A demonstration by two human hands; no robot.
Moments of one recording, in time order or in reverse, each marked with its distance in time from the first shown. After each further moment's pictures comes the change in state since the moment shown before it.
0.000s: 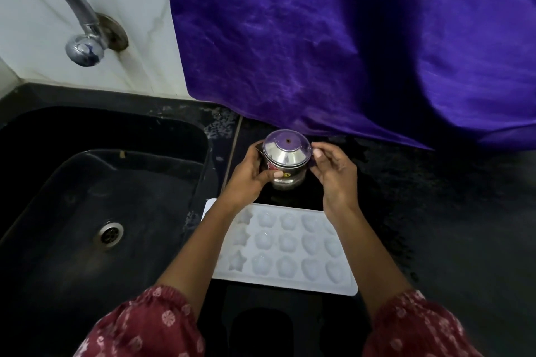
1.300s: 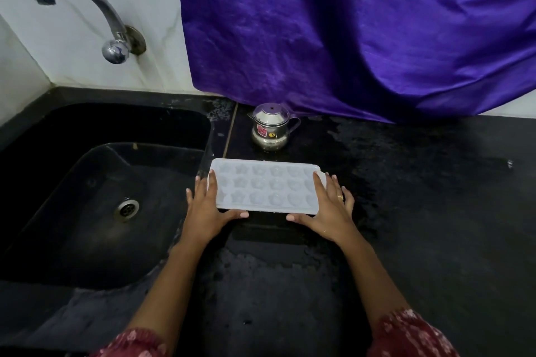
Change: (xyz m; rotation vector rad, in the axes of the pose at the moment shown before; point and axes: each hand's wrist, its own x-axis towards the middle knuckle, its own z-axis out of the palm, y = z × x) left_hand -0.164 -0.032 -0.020 0.879 0.234 -0.078; right_hand -0.127 0.037 -0.093 -1.253 -0.361 -0.154
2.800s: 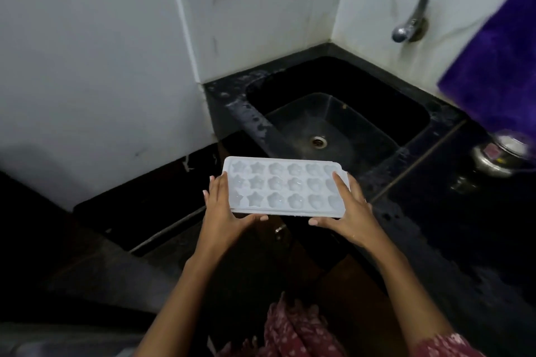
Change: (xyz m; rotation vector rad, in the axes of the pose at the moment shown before) left_hand -0.349 -0.085 -0.096 -0.136 0.750 -0.493; right_hand -0.148 -0.197 0.069 0.146 -0.519 -0.659
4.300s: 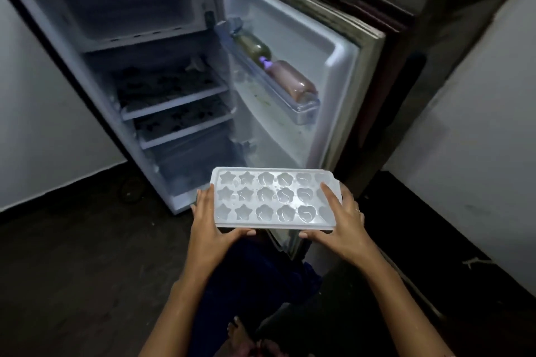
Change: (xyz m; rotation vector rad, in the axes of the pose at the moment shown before) left_hand -0.316 -0.010 -0.128 0.205 1.330 -1.004; right_hand -0.070 -0.256 0.259 -0.210 -1.010 -1.351
